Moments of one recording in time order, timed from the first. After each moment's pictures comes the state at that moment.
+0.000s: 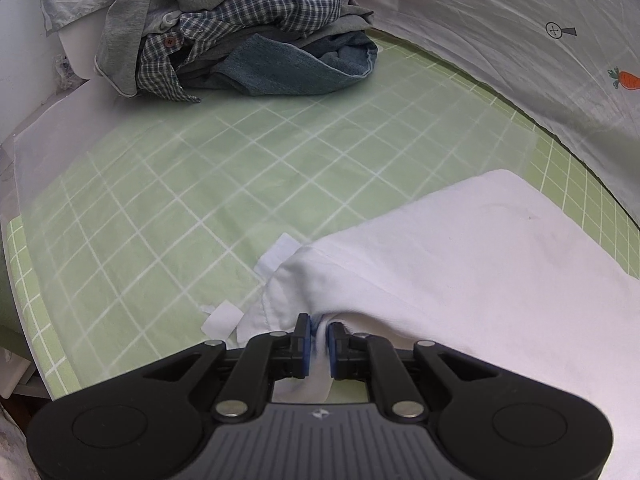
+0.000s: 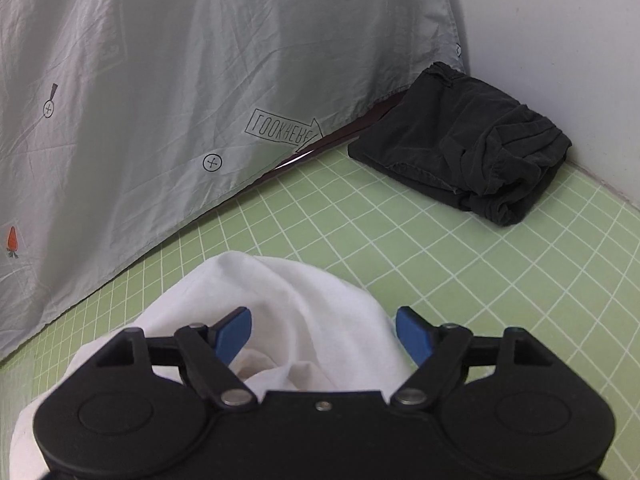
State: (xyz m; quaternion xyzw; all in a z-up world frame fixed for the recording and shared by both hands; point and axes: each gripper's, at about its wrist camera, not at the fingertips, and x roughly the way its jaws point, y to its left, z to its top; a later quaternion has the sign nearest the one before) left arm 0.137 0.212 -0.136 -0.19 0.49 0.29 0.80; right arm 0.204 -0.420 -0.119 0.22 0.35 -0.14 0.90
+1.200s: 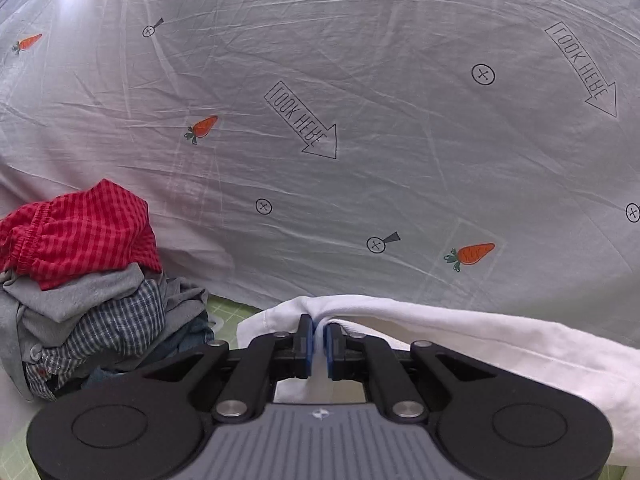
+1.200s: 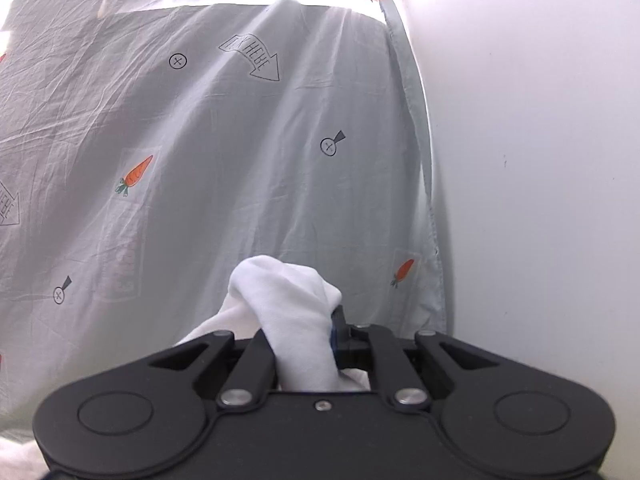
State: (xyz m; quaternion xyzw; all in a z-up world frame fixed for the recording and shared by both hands) left arm 0.289 0.142 -0.021 -0.08 0.30 0.18 0.93; right arm 0.214 -0.450 0.038 0.03 0.06 -0.20 0.98
